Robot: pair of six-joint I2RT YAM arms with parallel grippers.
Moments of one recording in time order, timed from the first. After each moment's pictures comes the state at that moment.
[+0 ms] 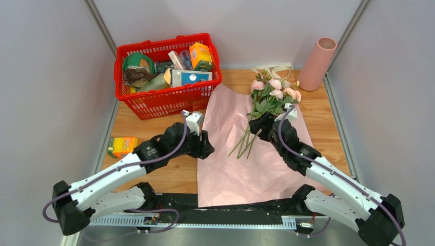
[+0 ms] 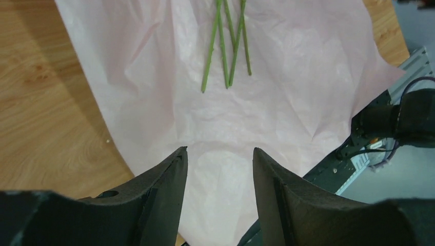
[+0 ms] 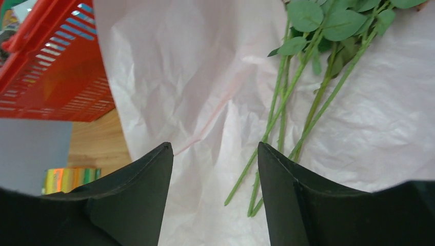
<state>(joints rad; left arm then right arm) -0.90 0.98 0.81 -0.40 -0.02 -0.55 0.72 0.86 0.63 -0.13 0.38 0.84</state>
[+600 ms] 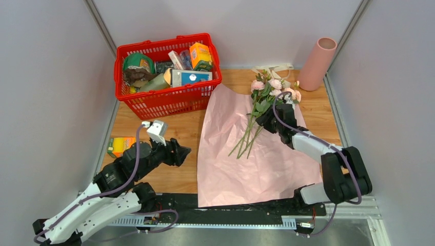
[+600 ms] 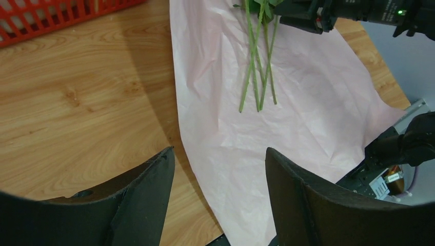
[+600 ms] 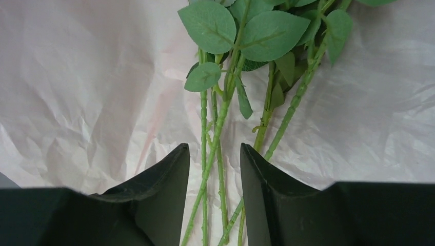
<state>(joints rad) -0.90 0.46 0.71 -0.62 -0.23 -0.48 0.30 1.37 0.66 0.13 -0.01 0.79</state>
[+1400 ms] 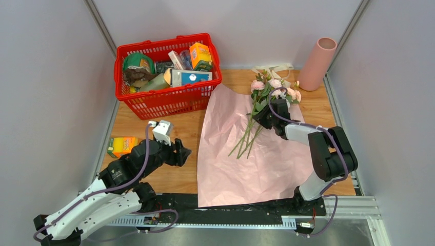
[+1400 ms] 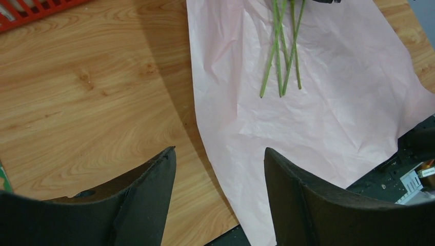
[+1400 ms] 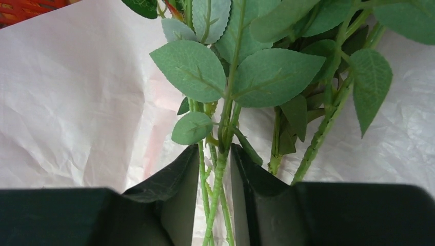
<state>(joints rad) -0.90 0.51 0.70 -0.66 -0.26 -0.46 0.28 1.64 0.77 0.21 -0.06 0.87</state>
